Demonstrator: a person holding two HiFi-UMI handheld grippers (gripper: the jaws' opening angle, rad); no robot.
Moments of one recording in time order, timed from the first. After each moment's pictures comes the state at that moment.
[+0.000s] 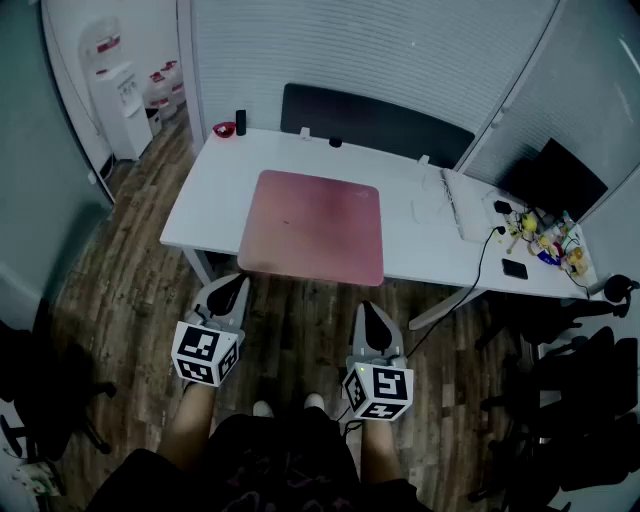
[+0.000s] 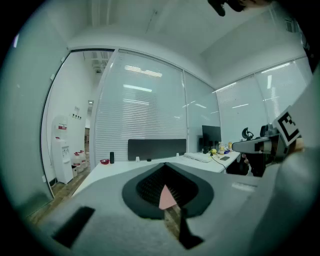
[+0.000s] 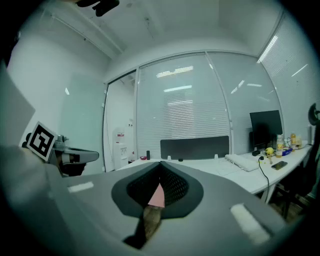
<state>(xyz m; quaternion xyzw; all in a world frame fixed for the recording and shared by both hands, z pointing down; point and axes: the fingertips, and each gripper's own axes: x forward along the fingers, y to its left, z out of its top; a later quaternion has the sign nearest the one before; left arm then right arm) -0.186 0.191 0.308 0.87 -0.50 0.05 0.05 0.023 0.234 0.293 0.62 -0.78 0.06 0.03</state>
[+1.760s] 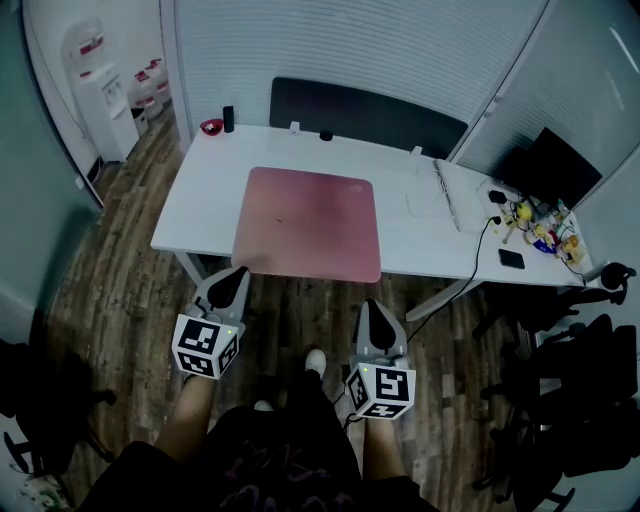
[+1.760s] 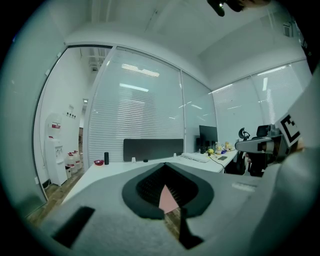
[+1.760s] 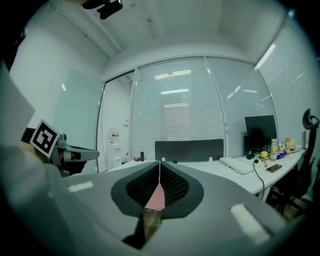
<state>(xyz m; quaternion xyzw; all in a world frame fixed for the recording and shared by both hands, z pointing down) -0.184 0.157 0.317 0.88 -0.47 0.05 0.04 0.029 0.221 0.301 0.64 -0.76 0.04 0.02</state>
